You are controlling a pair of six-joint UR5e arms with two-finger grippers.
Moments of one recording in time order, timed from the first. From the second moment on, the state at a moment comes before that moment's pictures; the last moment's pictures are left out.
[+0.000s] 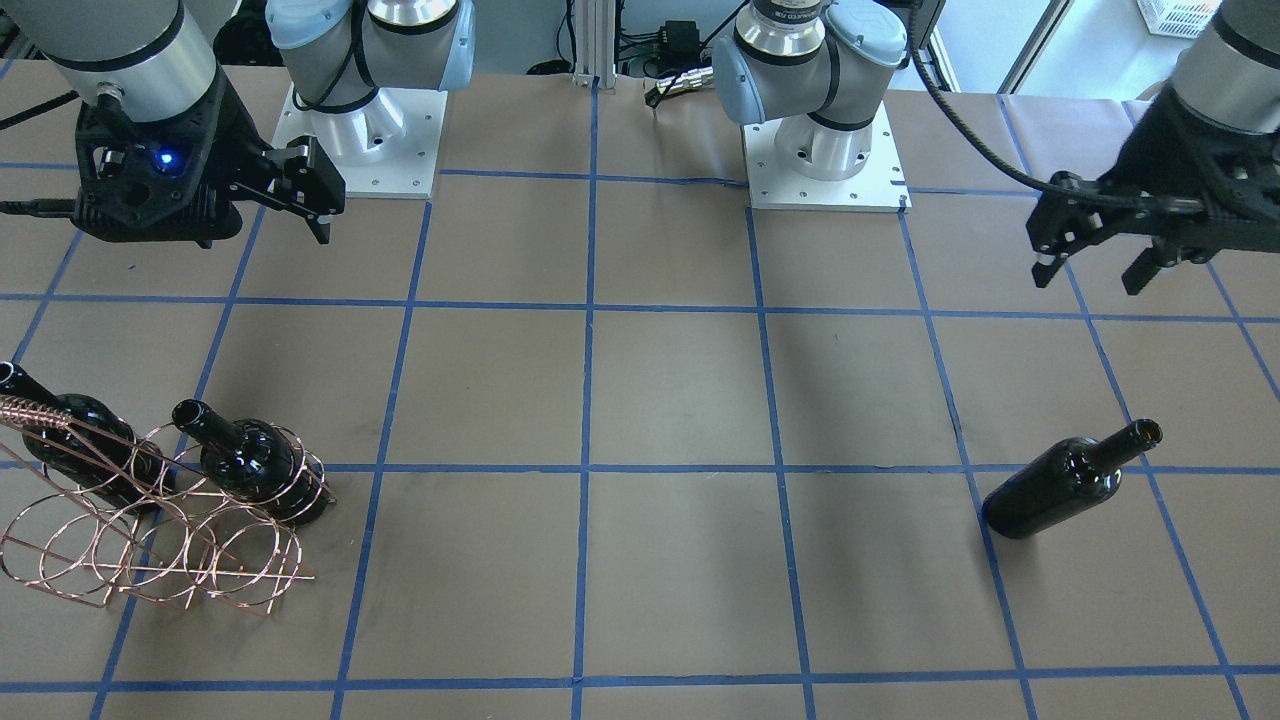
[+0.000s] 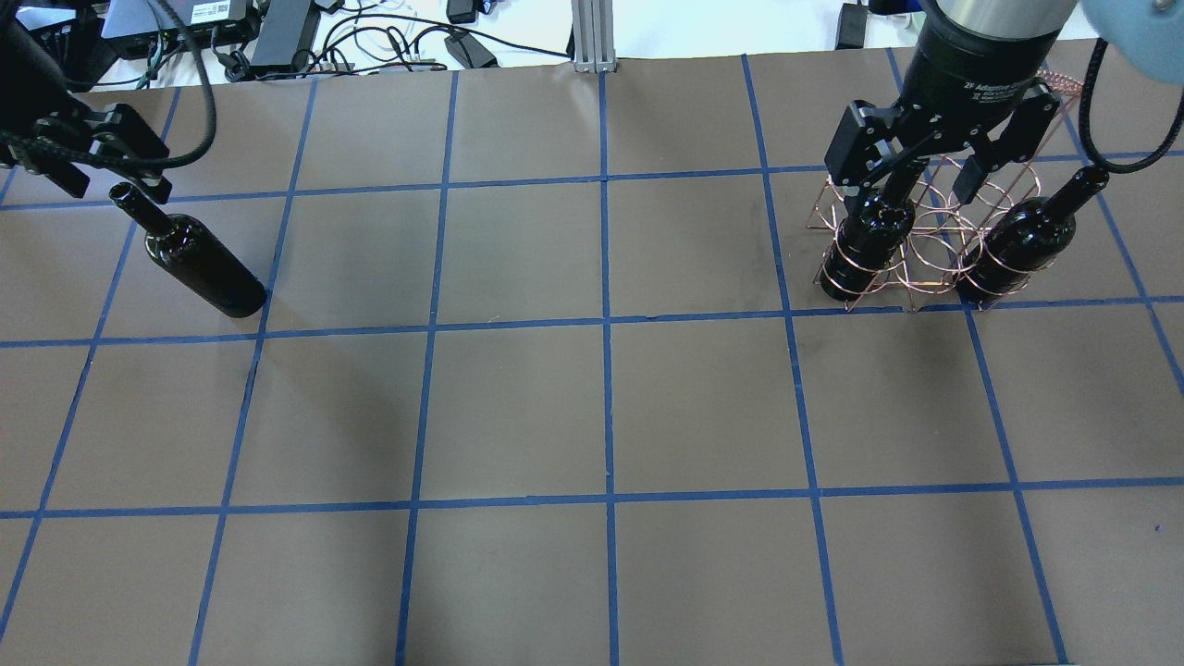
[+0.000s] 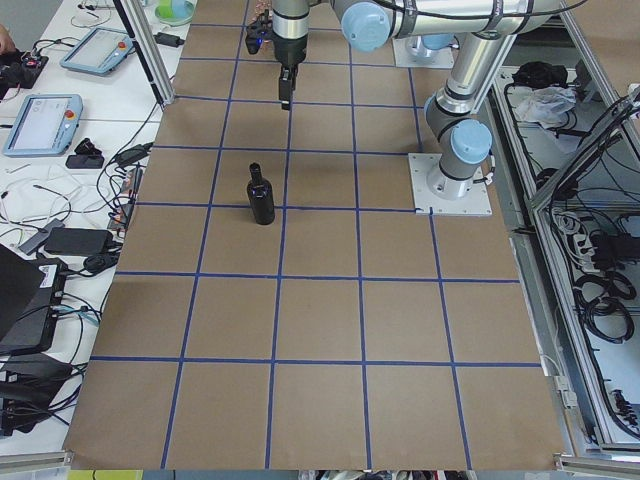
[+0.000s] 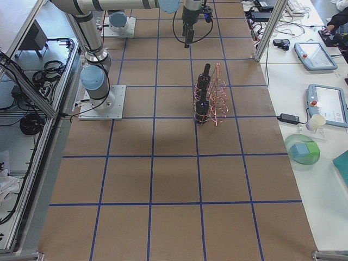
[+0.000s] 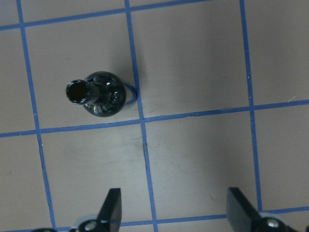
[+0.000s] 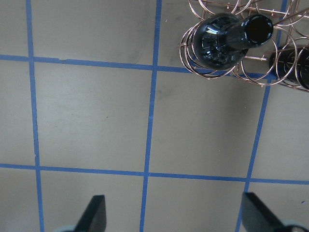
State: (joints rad) left arm -1.20 -1.58 -1.52 -1.52 1.58 0.46; right arm 1.54 -1.53 1.46 -1.40 -1.60 -0.11
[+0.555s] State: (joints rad) left arm -1.07 -1.69 -1.60 -1.30 1.49 0.55; right arm 1.55 -1.53 1.46 -1.40 -1.60 -0.11
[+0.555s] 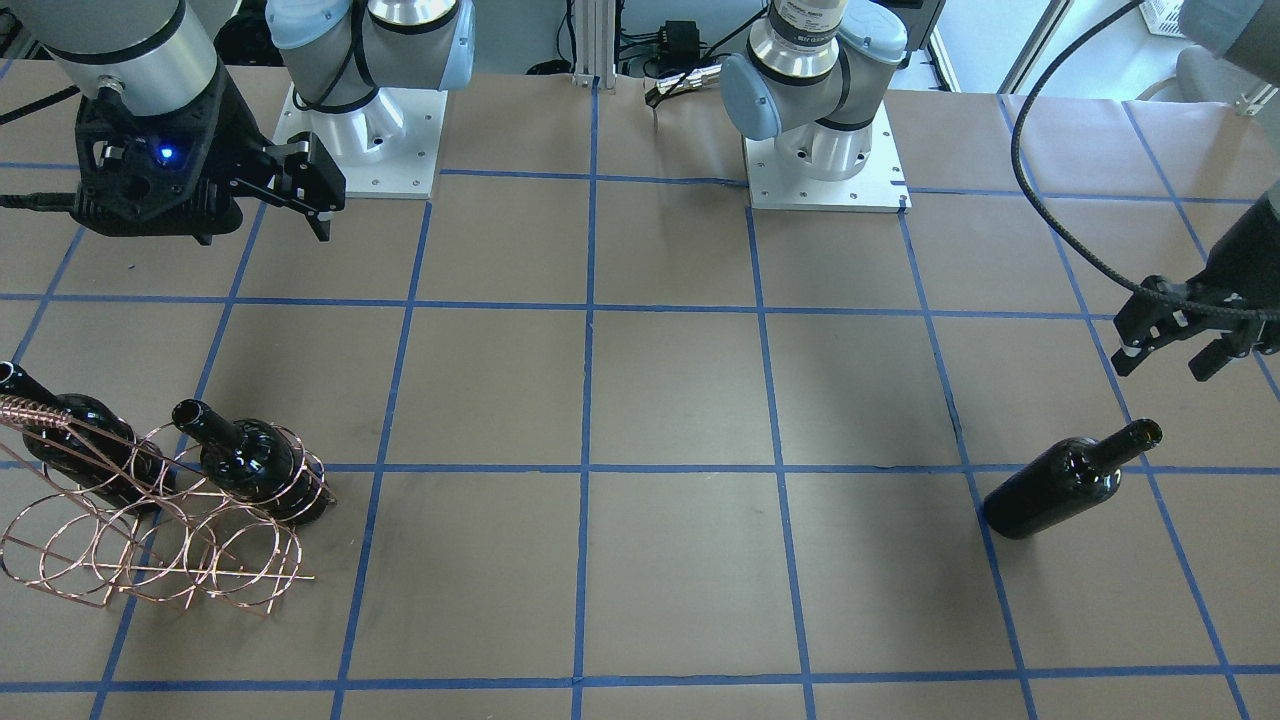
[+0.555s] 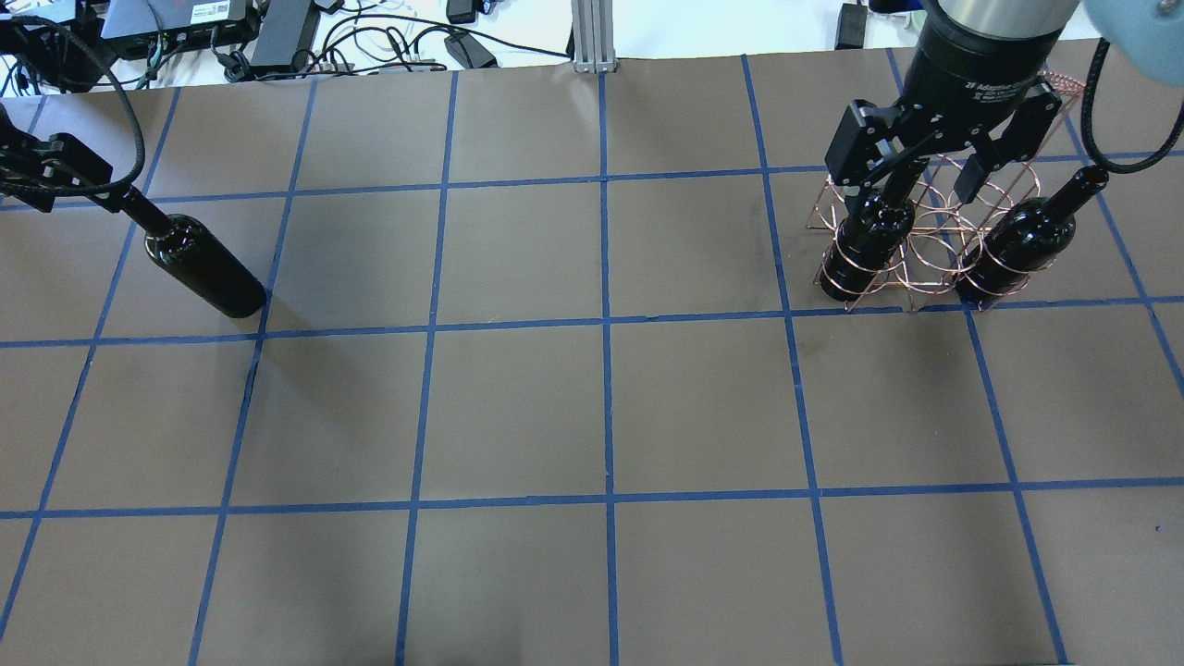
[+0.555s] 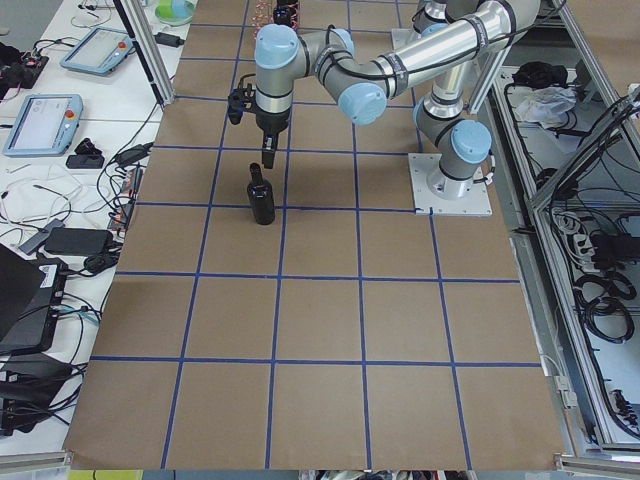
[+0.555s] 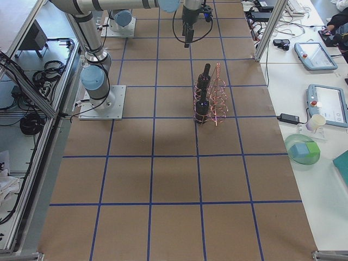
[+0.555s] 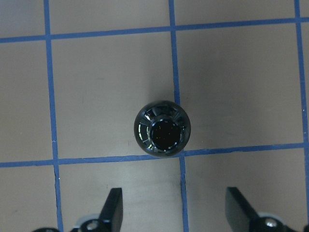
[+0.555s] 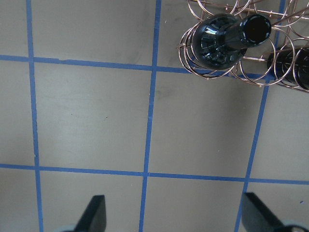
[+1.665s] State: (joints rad) left arm -1.09 -1.81 -1.61 -1.17 1.47 0.55; right arm 1.55 -1.55 1.46 -1.38 -1.60 -0.10
